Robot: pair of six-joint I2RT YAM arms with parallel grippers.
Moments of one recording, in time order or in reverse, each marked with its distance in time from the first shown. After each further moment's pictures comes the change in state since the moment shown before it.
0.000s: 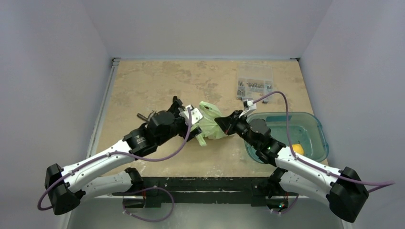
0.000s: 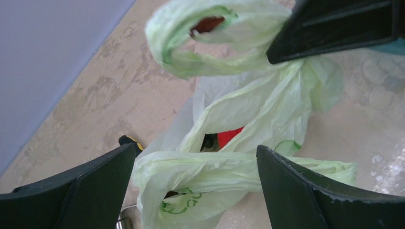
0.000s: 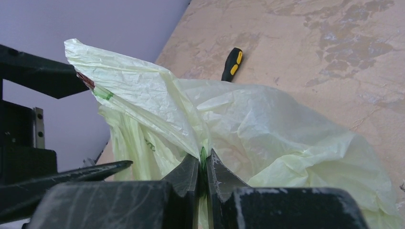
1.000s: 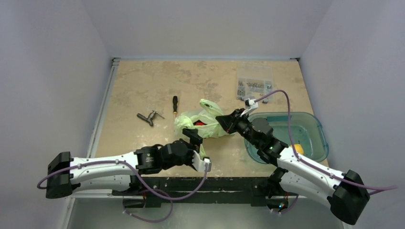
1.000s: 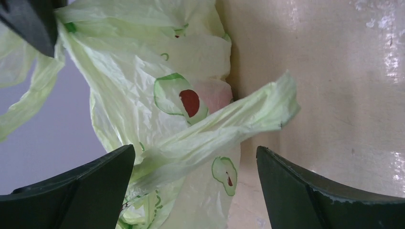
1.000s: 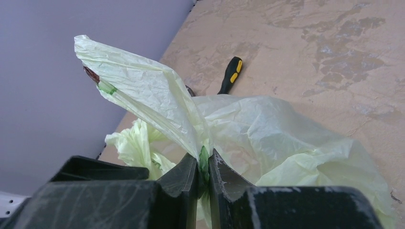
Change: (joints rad) left arm -0.355 -0.061 -0.259 0.038 -0.138 0.632; right arm -0.005 -0.031 0.028 -0.039 -0.008 -0.036
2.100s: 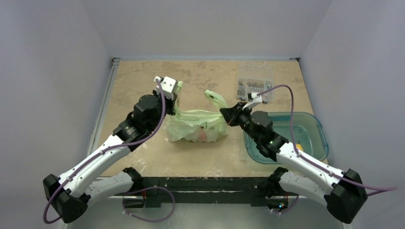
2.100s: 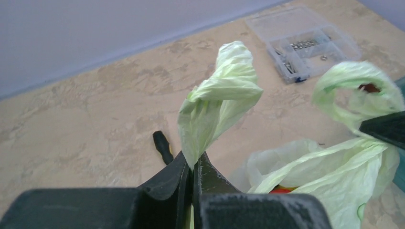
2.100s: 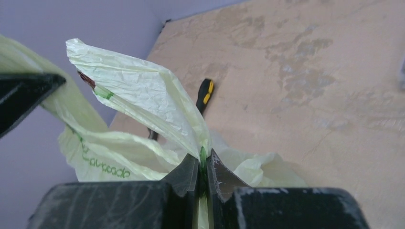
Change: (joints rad) left arm 0.521 0.035 0.320 0.056 -0.003 -0.872; right arm -0.027 -0.008 0.018 -0.050 0.088 0.011
